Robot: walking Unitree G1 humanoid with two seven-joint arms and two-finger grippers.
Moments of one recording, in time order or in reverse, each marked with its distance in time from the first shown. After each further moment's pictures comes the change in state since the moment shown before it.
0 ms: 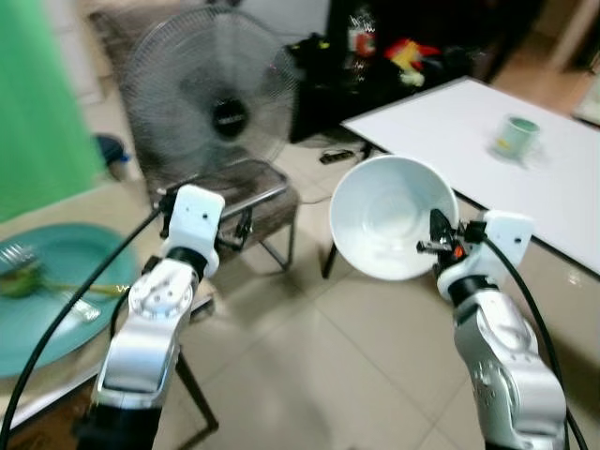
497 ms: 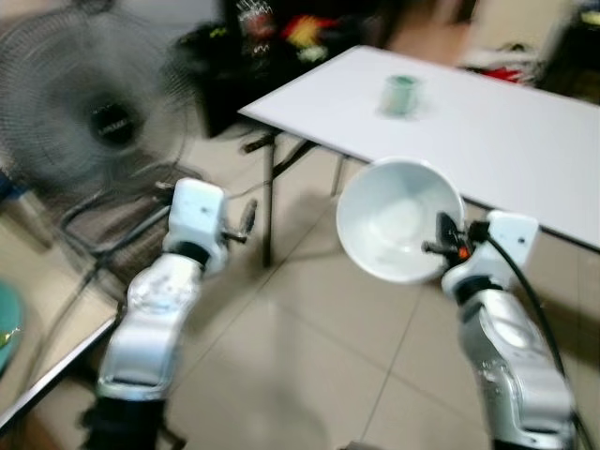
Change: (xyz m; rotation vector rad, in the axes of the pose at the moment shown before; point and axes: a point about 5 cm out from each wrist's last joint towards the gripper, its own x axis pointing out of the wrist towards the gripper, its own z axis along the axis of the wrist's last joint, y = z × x) left arm 0.008 -0.014 0.010 -0.060 -0.057 -0.083; right arm 0.002 -0.019 -0.005 -0.074 0.056 -0.083
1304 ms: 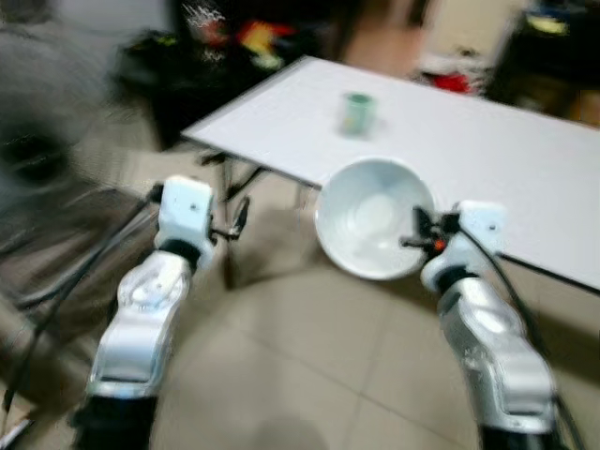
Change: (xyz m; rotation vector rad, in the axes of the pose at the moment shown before) left arm -0.001 0.006 -0.002 -0.012 -0.007 0.004; right arm 0.010 0.014 0.003 -0.016 0.001 0.065
